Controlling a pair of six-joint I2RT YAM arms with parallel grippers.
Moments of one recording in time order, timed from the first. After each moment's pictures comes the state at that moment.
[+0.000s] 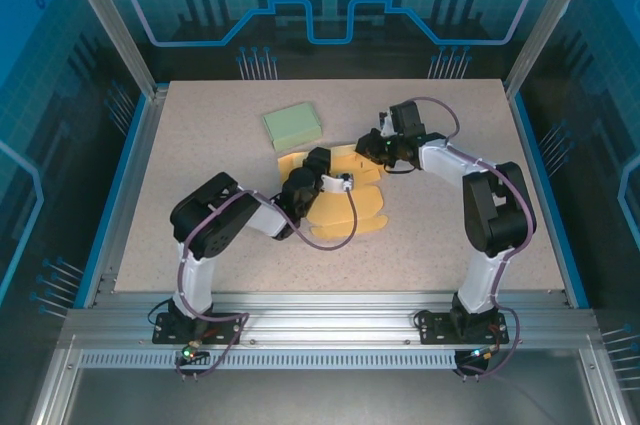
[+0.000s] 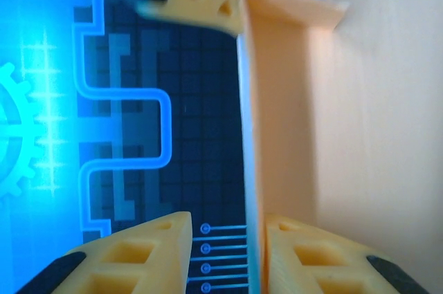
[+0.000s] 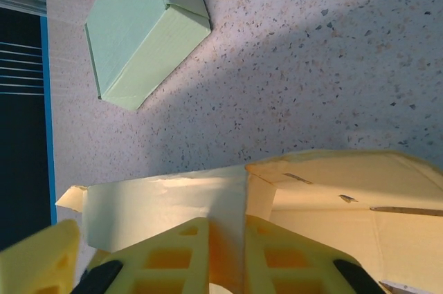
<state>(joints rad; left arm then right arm) -0.65 2.00 0.81 1.08 -0.35 1.46 0.29 1.86 1.25 -0.21 -0.45 0.71</state>
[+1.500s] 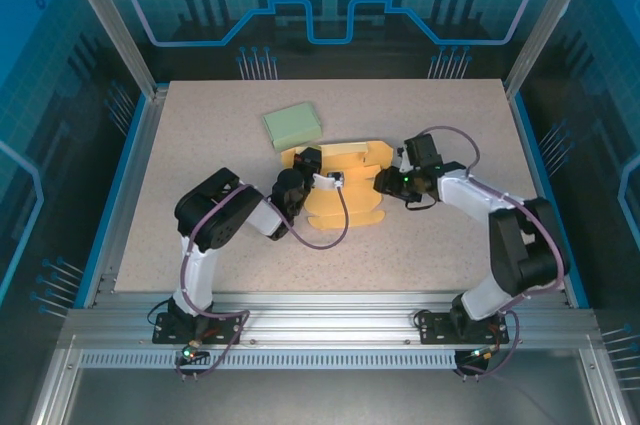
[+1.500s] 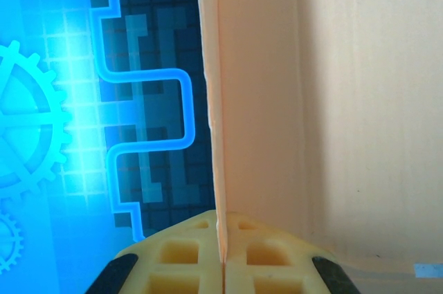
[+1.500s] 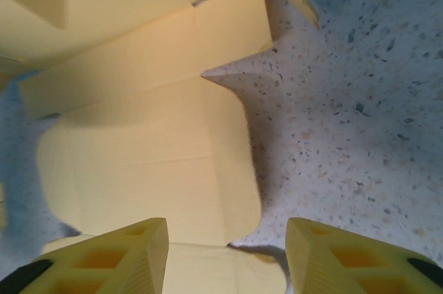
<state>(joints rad) -0.60 2.08 0.78 1.26 -0.33 1.60 0.29 1.60 0.92 -0.37 -0.27 0.54</state>
